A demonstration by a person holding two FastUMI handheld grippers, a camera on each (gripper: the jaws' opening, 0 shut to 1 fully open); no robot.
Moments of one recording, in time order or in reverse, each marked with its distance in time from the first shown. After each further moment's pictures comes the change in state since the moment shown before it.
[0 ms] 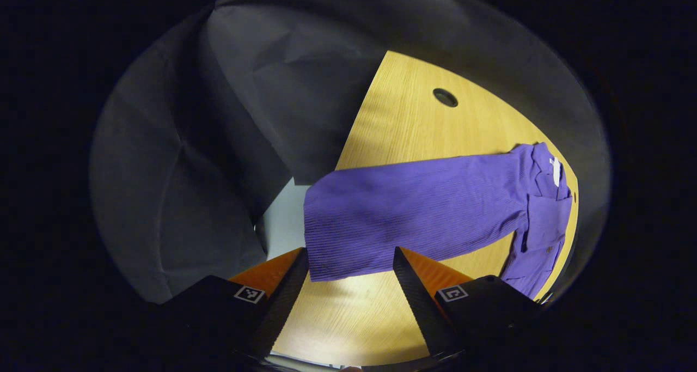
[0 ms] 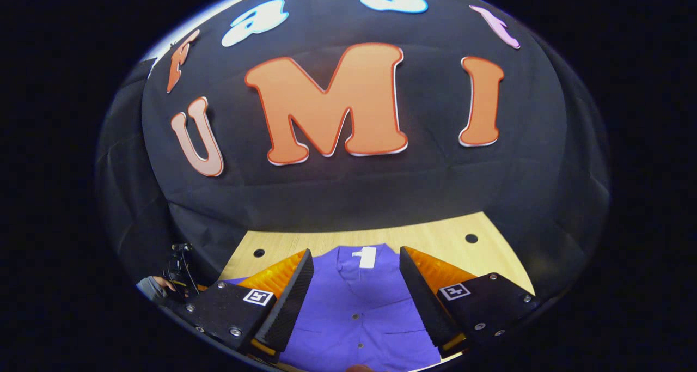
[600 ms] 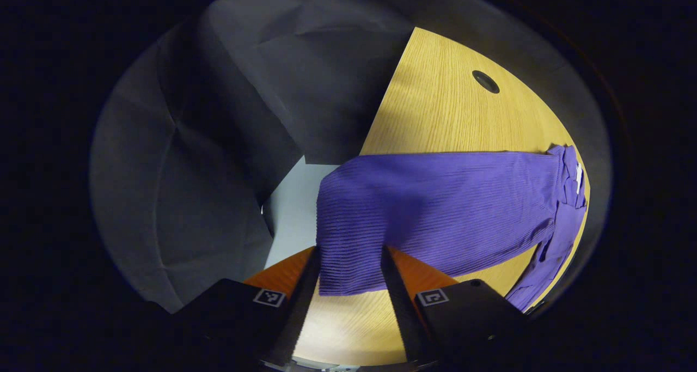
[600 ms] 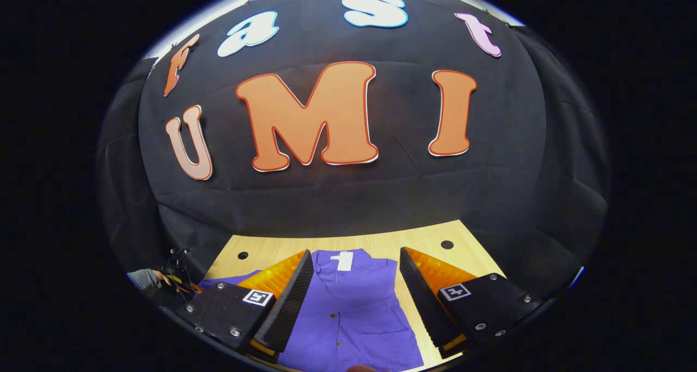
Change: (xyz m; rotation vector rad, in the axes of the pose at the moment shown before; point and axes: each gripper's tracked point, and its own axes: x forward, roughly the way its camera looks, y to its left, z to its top) left arm 0.032 0.012 -0.003 -0.024 0.112 0.063; right arm -0.026 -0.034 -0.011 0.007 -0.006 -0.044
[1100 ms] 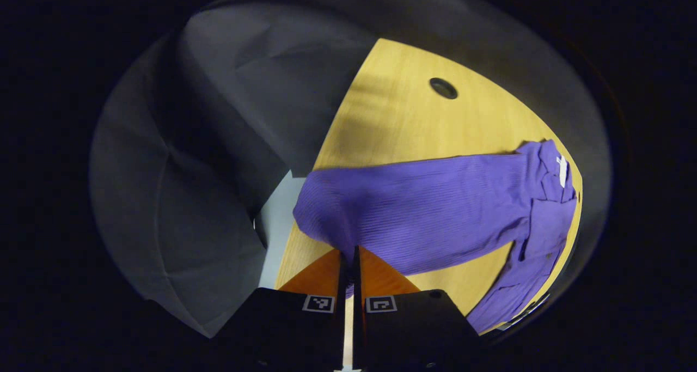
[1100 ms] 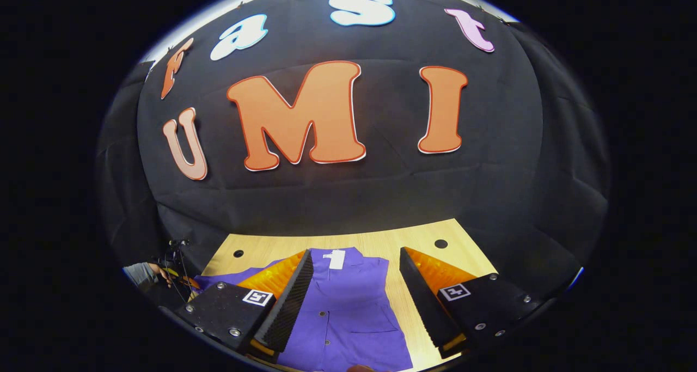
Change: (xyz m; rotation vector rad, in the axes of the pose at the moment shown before) left arm -0.053 -0.062 0.018 0.094 -0.090 -0.043; right arm 0.000 -0.042 0.002 0.021 0.007 -0.004
